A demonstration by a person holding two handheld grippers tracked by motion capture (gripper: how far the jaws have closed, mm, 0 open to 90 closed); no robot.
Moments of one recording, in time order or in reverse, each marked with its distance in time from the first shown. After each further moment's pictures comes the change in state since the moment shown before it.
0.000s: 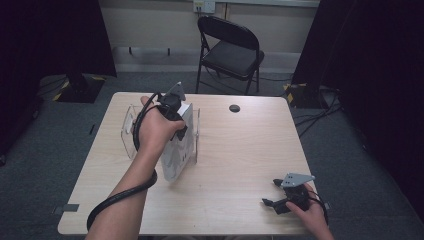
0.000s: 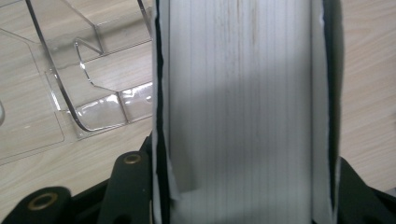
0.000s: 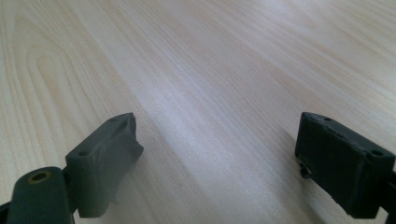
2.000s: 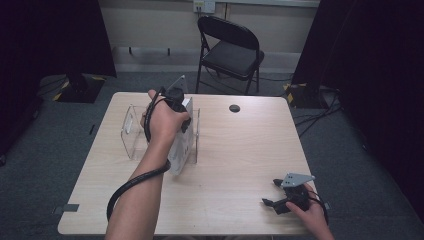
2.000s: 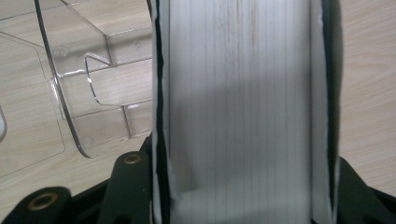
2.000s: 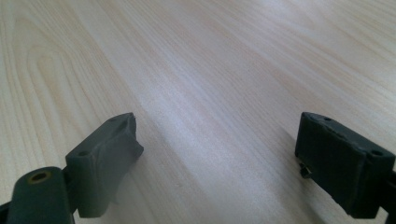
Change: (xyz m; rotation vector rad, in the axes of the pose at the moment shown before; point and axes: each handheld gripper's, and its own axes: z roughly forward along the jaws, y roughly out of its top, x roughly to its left) left arm 0.004 0.030 0.017 0.009 0.020 -0.100; right arm 0.000 0.000 0.000 0.001 0.001 -0.001
